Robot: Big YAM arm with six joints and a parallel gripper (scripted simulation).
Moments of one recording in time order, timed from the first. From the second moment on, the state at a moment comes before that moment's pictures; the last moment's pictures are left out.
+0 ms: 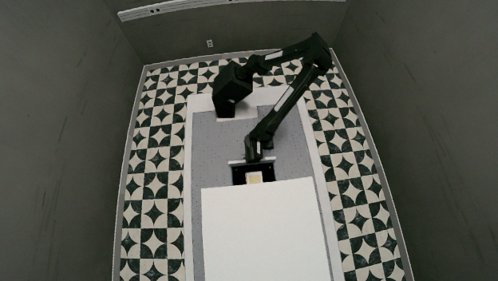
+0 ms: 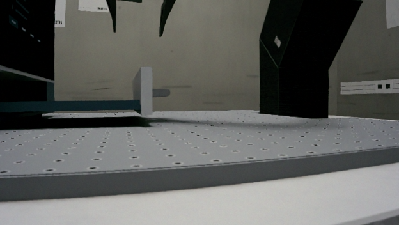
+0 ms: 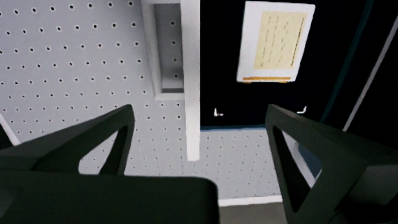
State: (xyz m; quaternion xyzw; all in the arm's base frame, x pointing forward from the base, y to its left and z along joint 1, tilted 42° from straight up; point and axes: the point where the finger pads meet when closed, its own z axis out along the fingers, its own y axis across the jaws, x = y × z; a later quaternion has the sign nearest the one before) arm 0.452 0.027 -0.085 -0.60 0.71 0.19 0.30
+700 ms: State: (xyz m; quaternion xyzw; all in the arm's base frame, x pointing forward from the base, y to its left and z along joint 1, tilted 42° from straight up) arm 0.418 0.060 -0.118 -0.61 0.70 0.21 0.28
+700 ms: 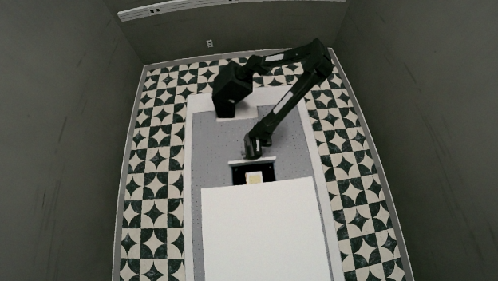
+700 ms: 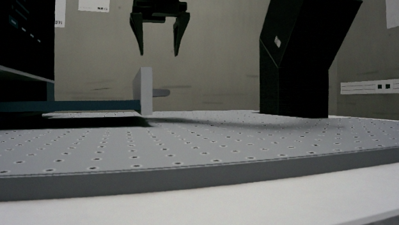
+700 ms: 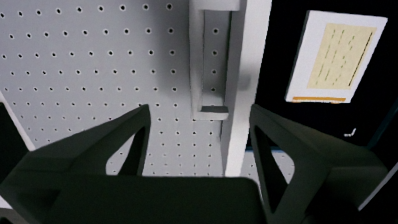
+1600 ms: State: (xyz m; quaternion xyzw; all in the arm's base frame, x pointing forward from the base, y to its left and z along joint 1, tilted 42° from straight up) arm 0.418 0.071 -0.130 -0.61 0.71 0.21 0.29
